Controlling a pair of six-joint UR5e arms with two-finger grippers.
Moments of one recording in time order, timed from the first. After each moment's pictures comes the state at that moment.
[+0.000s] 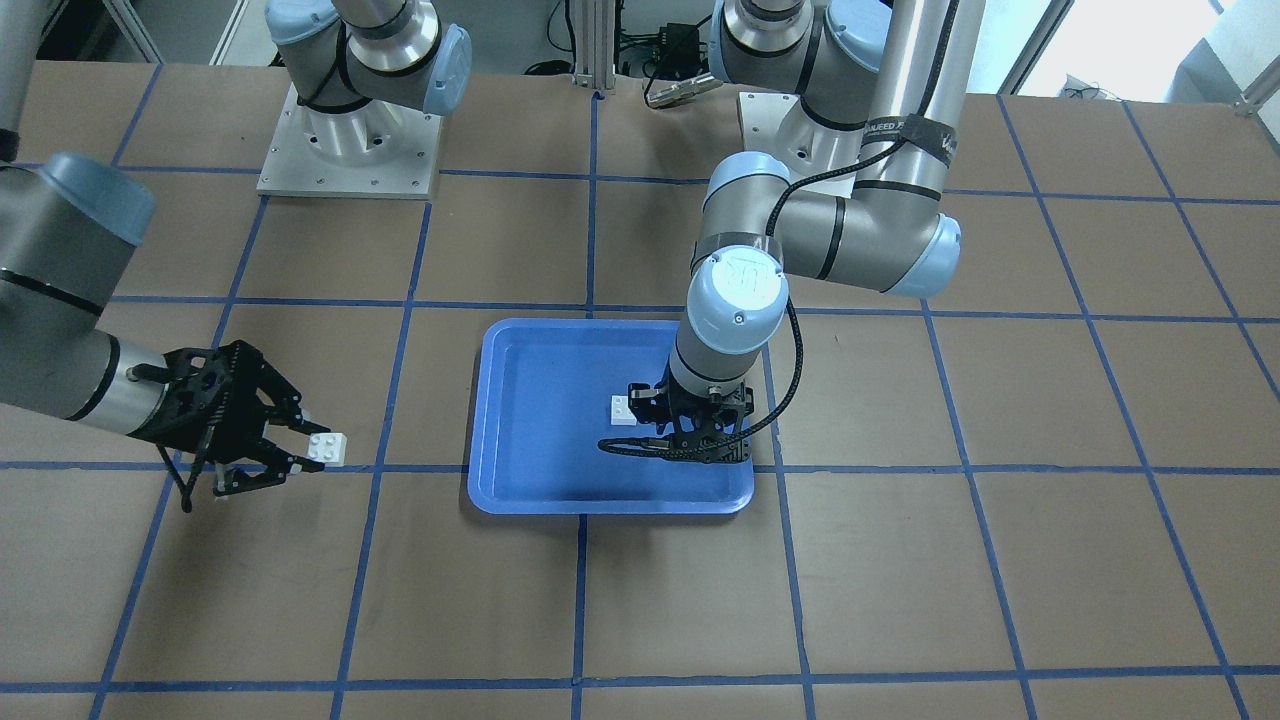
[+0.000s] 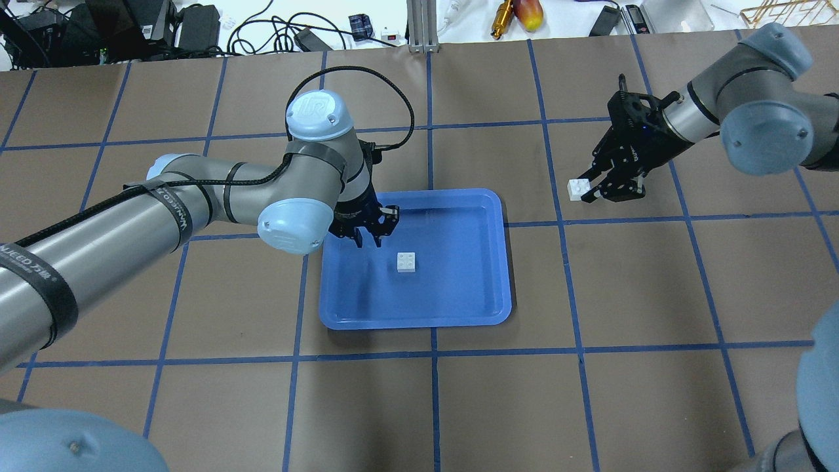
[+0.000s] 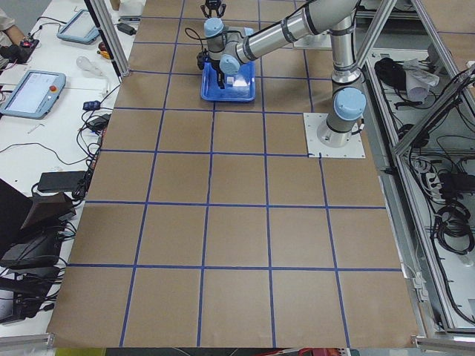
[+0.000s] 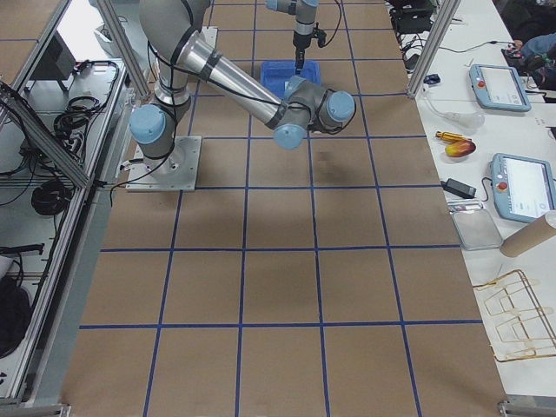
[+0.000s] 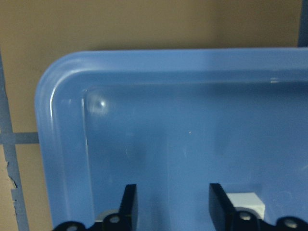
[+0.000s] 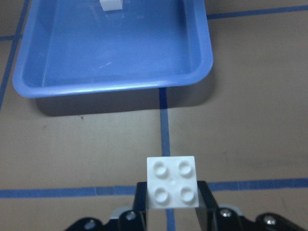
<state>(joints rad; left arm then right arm) -1.78 -1.97 -1.84 -0.99 1.49 -0.18 1.29 -1.26 1.82 -1.87 -1.05 -1.87</state>
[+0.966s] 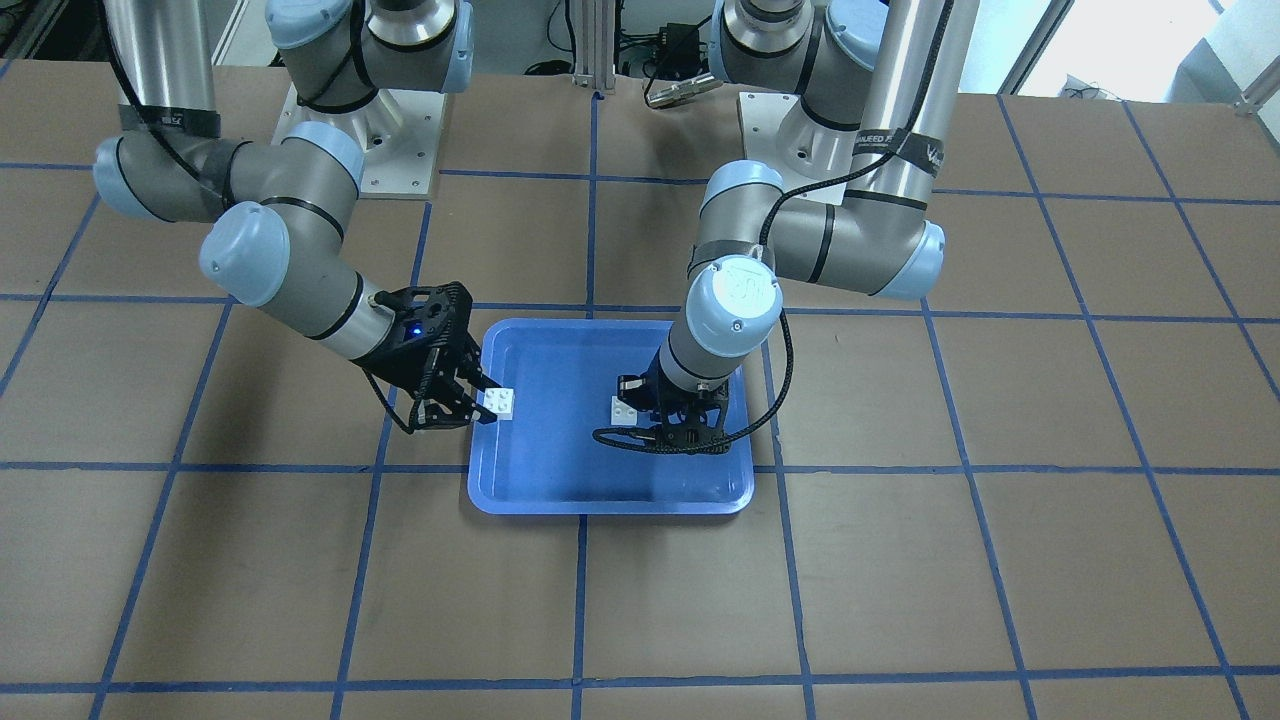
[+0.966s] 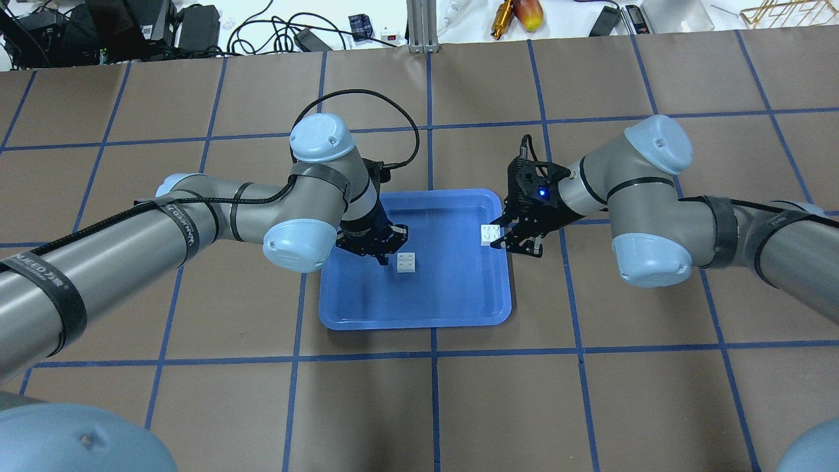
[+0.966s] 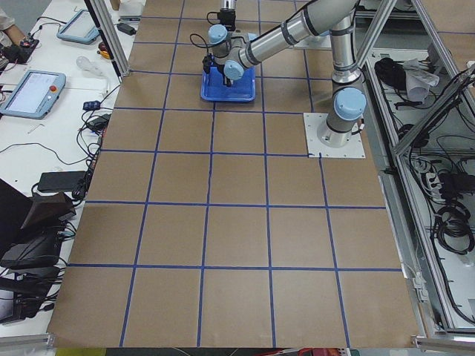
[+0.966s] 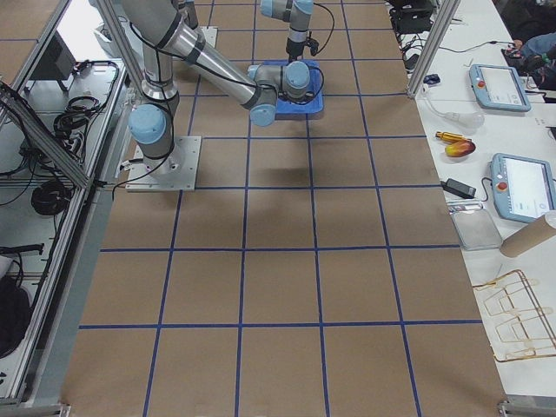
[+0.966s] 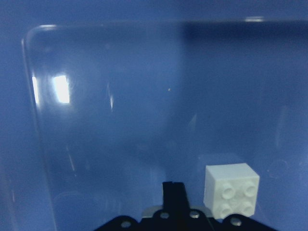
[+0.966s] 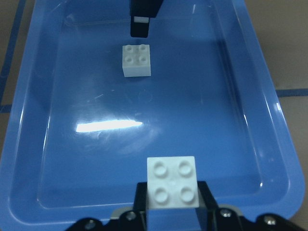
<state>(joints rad) -1.79 -1.99 -1.88 -0.94 1.41 -0.20 1.54 -1.30 2.11 -2.42 -0.99 -1.54</state>
